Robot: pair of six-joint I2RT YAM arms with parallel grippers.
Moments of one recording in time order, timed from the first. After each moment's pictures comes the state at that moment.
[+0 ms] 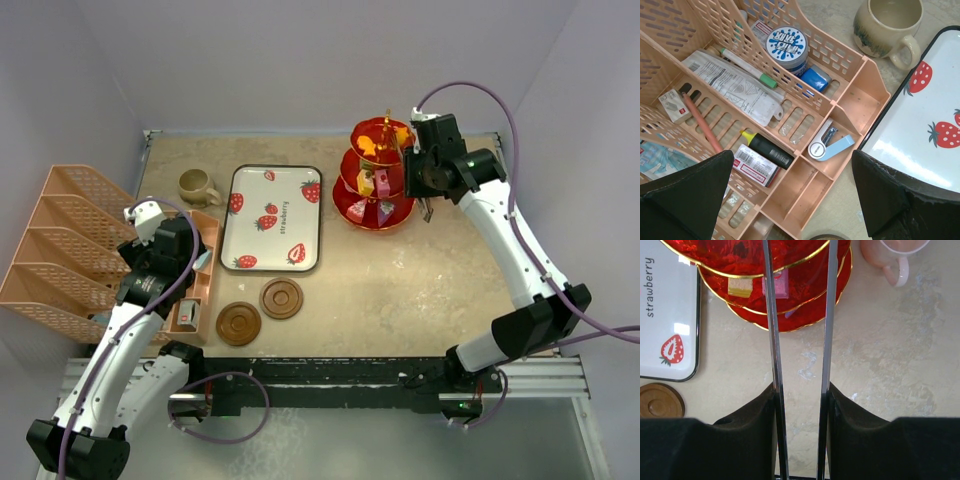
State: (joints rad) left arm -0.26 0.77 0.79 -0.71 -0.76 -0.55; right arm 0.36 1.50 1.68 -1.03 0.20 0.21
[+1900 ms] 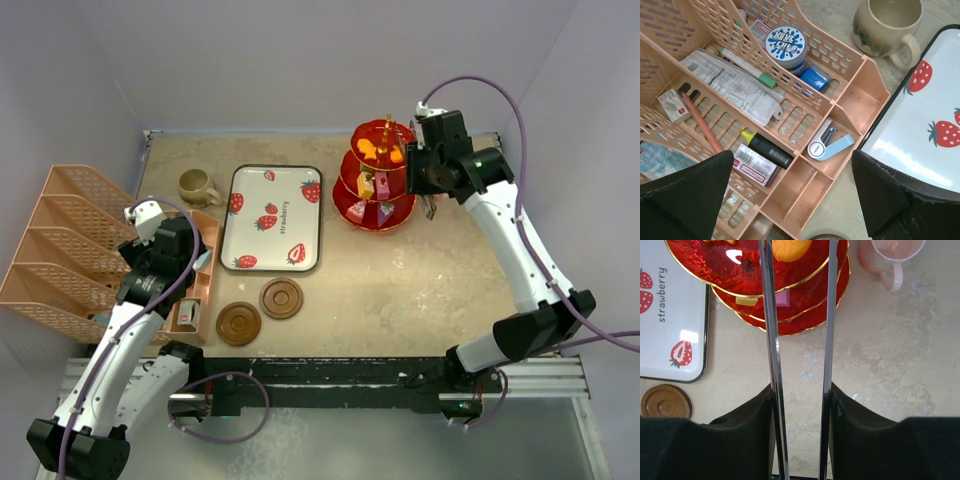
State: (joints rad) left arm -0.26 0.77 0.79 -0.71 -0.76 -0.54; right arm 0.36 1.49 1.72 -1.05 0.21 0.22
